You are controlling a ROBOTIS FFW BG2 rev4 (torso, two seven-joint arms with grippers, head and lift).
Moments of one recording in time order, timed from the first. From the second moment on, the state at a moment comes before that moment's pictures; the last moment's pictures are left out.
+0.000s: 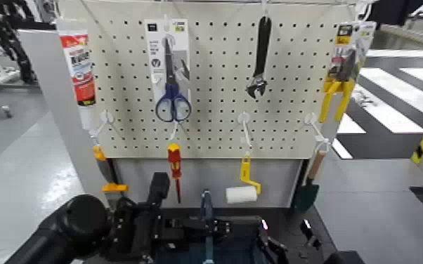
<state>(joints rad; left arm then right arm) -0.49 0.34 -0.43 -1.23 1.23 1.21 -0.89 0.27 -0.13 0.26 -1.65 -0.24 -0.33 -0.08</state>
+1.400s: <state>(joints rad) -0.48 0.31 -0.40 -1.18 1.08 1.10 -0.93 0.27 -0.14 0.26 -1.64 -0.25 -0.34 -0.08</state>
